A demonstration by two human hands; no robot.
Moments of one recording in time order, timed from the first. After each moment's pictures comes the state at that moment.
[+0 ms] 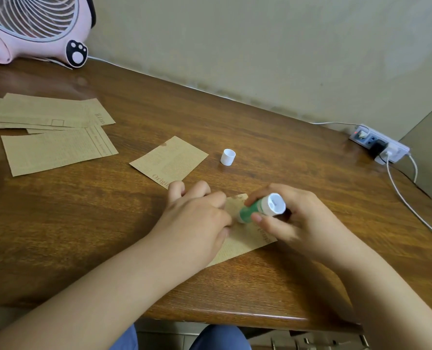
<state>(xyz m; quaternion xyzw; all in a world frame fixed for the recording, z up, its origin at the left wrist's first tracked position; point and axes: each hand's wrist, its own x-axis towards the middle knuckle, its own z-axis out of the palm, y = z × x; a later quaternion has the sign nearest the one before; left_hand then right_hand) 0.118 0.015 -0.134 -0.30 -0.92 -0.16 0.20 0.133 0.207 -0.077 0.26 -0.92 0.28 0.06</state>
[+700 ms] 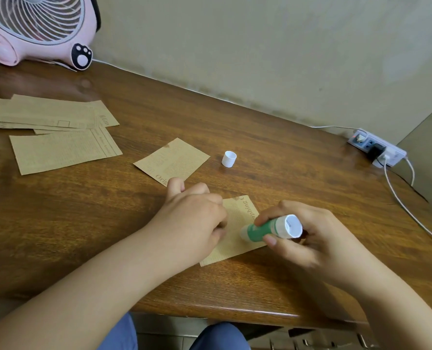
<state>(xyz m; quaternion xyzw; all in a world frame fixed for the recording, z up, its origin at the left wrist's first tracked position) 0.115 0.008 -0.125 -0.32 -0.92 -0.16 0.14 0.159 0.214 -0.073 0.28 -0.92 0.28 0.06</state>
